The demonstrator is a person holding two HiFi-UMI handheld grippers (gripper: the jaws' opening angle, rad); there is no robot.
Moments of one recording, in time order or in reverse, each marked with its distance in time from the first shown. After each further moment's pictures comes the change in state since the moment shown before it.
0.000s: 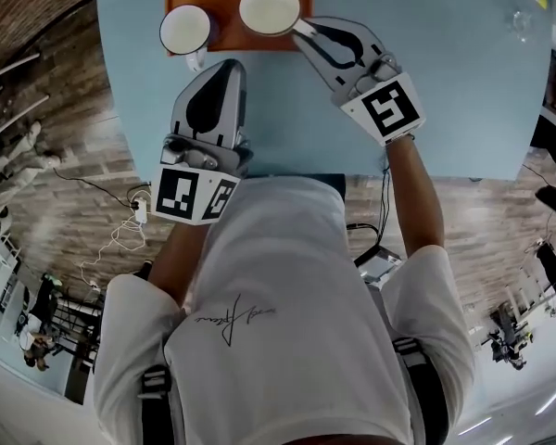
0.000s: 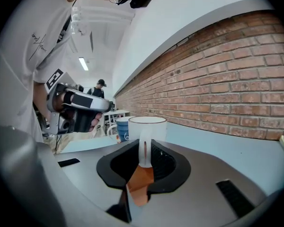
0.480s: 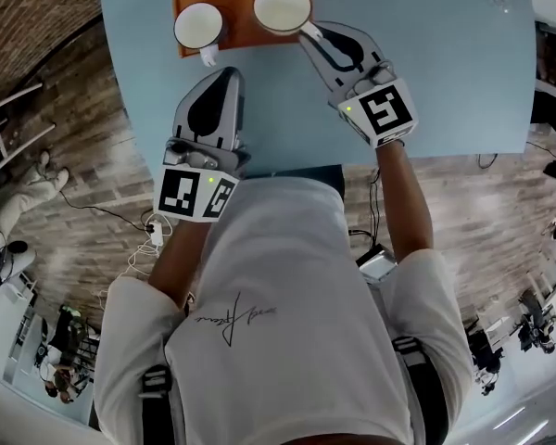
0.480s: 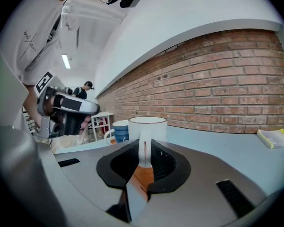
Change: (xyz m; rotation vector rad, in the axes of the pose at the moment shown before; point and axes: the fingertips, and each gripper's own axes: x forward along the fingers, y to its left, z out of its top) left arm -0.034 0.008 0.003 0.029 0.018 -0.106; right arm -0.014 0.016 0.006 0.037 -0.015 -0.226
